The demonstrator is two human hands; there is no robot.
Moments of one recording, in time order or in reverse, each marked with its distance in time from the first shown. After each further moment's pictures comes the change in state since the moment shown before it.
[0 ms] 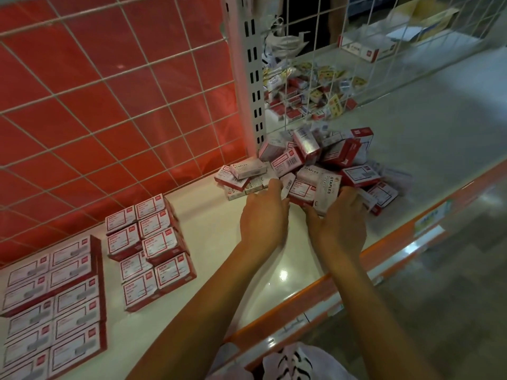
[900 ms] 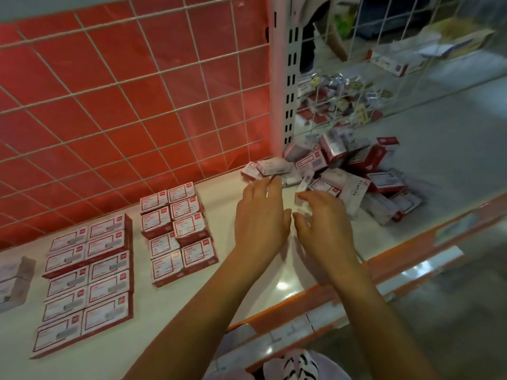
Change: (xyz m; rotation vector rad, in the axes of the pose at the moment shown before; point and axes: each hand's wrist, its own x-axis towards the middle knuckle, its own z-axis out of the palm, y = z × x) left_hand -0.040 -0.021 -0.052 0.128 0.050 0.005; right_hand -0.038 -0.045 -0.016 0.052 -0.270 -0.432
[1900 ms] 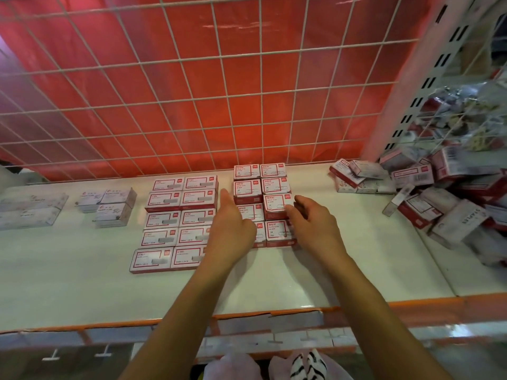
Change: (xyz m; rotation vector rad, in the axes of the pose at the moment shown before) left_hand -0.079 -0.137 -0.057 -0.618 0.065 -0.711; right_hand -0.014 -0.114 0.073 0.369 -0.458 0.047
